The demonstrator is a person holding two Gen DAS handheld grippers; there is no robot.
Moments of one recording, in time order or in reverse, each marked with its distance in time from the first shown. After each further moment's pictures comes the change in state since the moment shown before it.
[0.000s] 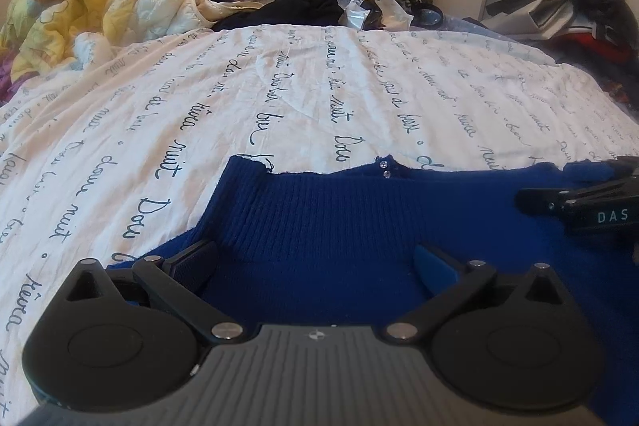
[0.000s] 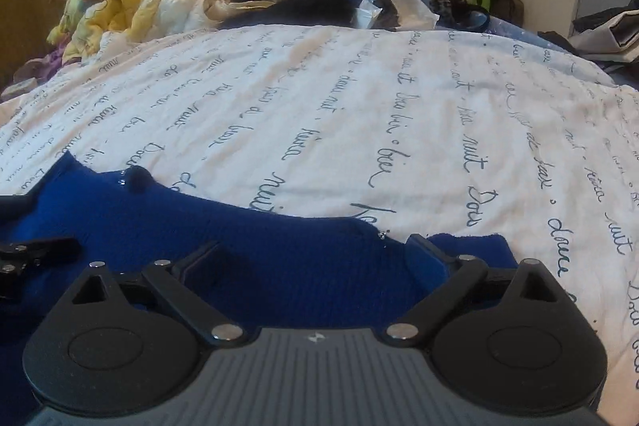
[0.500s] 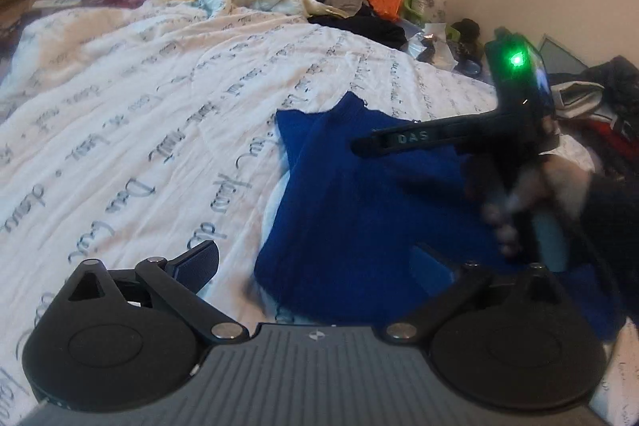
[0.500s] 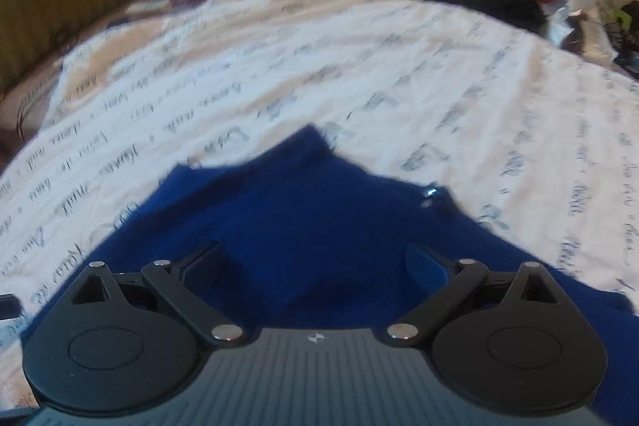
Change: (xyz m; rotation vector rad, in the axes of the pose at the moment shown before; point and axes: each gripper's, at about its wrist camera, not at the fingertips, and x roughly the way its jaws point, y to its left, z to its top) left arm -0.174 0.052 -0.109 -0.348 -0.013 0.005; right arm 0.016 0.170 0.021 -0.275 0.037 0.314
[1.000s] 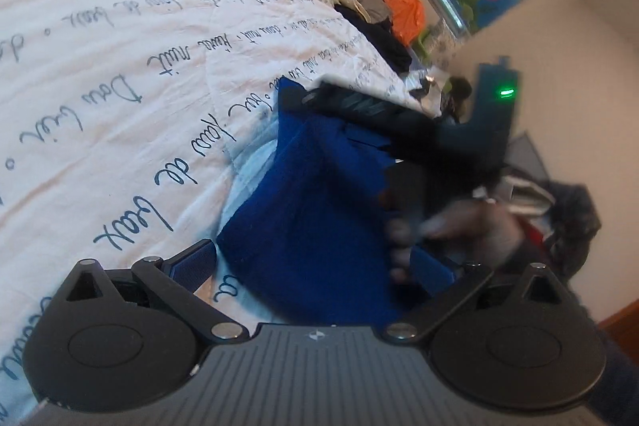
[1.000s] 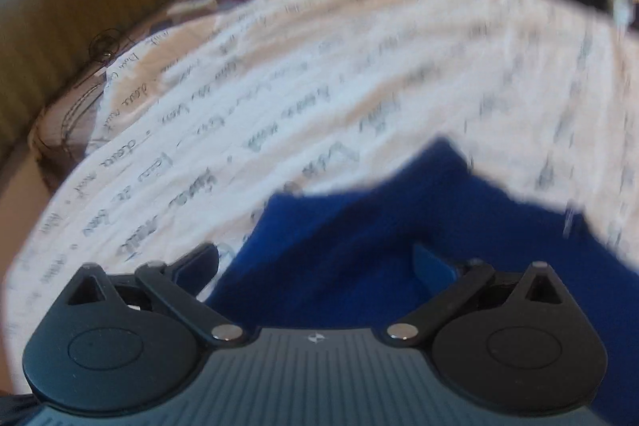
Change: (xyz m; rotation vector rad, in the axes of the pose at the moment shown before) left arm 0.011 0.036 -0.003 -0.467 0.047 -0.229; right arm 0.023 0.057 0.032 -0.040 0.063 0.093
